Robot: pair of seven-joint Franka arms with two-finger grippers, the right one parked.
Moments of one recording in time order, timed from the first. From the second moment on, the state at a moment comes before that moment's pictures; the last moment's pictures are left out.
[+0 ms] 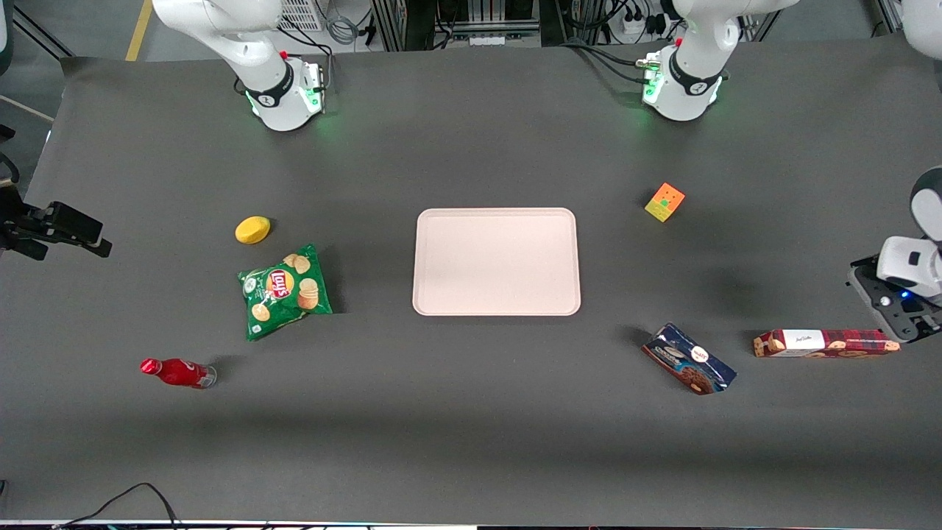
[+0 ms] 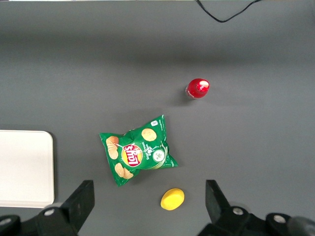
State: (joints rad) arm 0.10 0.37 0.16 -1.78 0.07 2.13 1.43
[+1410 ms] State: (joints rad) arm 0.16 0.61 0.13 -1.76 -0.10 2.41 1.74
